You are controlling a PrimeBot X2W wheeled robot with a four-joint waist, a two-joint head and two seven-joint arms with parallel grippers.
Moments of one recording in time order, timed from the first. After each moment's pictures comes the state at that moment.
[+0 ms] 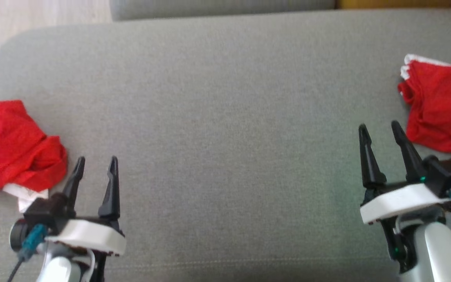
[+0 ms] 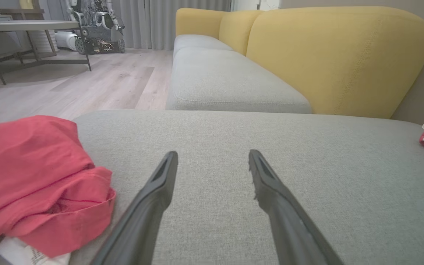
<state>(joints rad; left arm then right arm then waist) -0.02 0.23 -0.22 0.08 -0.32 0.07 -0.23 -0.09 -0.05 0.02 0.06 0.16 0.13 -0.02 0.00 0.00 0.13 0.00</state>
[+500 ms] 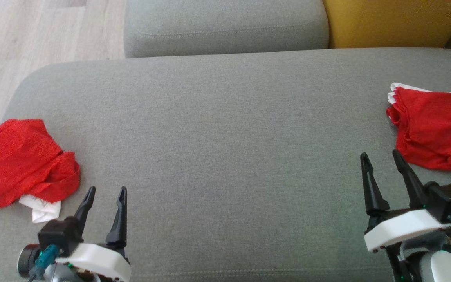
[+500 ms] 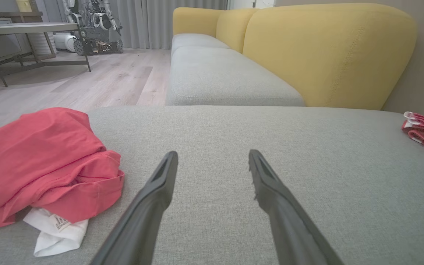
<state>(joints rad) 0.09 0.24 -0.25 0.06 -0.32 0.09 -0.19 0.06 -0.05 0.00 -0.04 0.14 0.13 0.04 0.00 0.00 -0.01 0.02</state>
